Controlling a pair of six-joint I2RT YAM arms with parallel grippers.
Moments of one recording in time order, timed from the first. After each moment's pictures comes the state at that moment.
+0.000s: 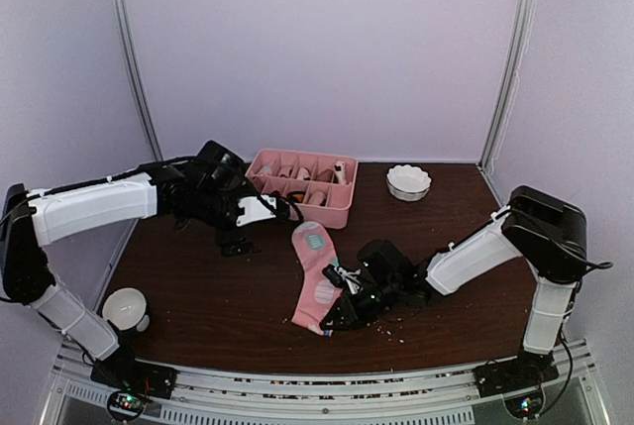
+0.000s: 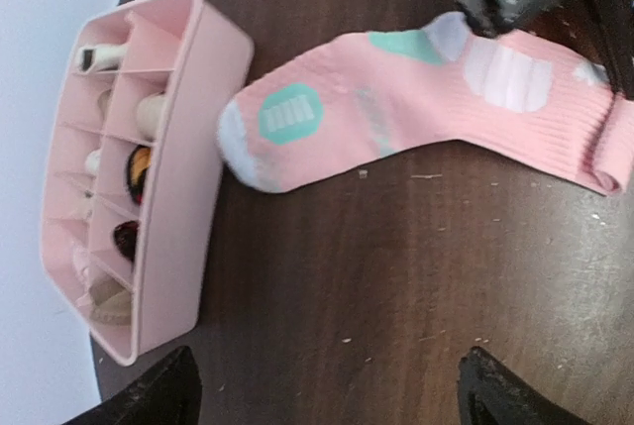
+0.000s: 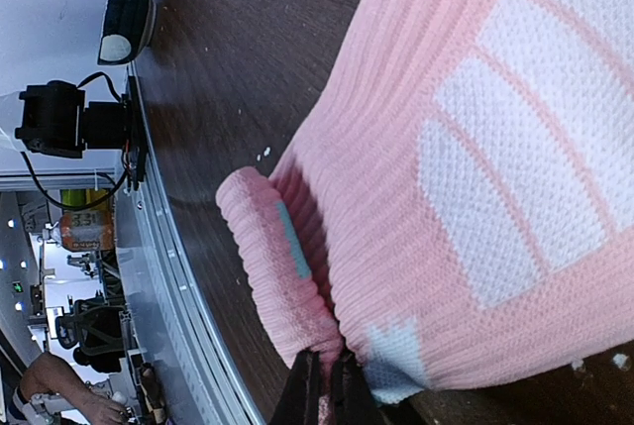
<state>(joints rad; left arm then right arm) -0.72 1.50 1.17 -0.59 0.04 0.85 0.96 1.88 0.79 0.30 -0.61 0.75</state>
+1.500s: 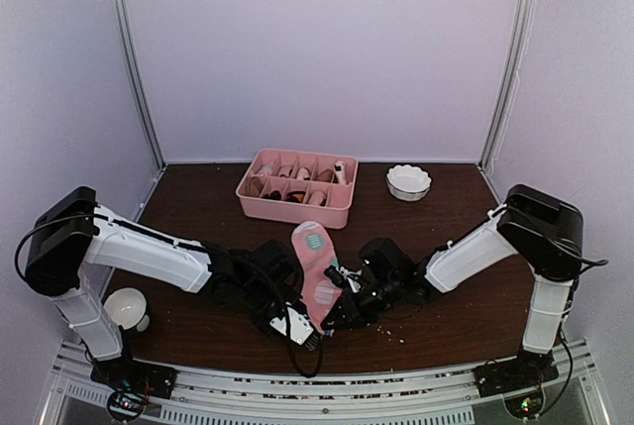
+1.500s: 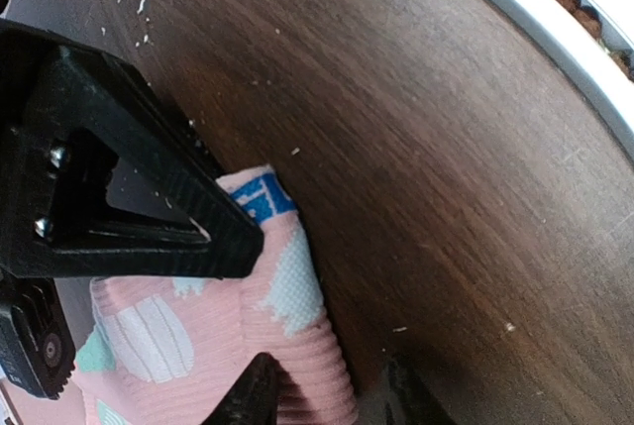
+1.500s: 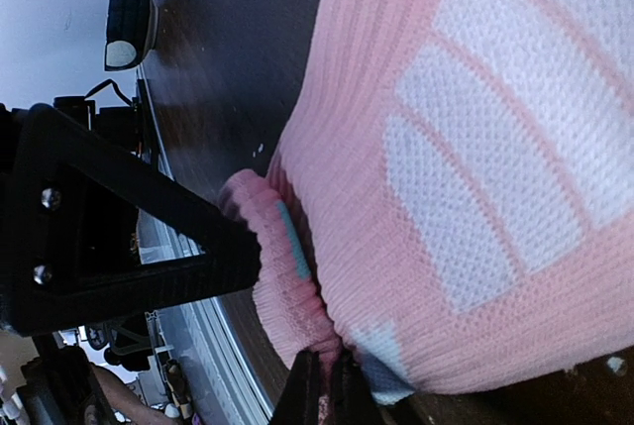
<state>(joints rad) -1.10 1.70 0.89 -0.23 0.17 1.23 0.93 1.90 0.79 0.30 -0.67 0.80</state>
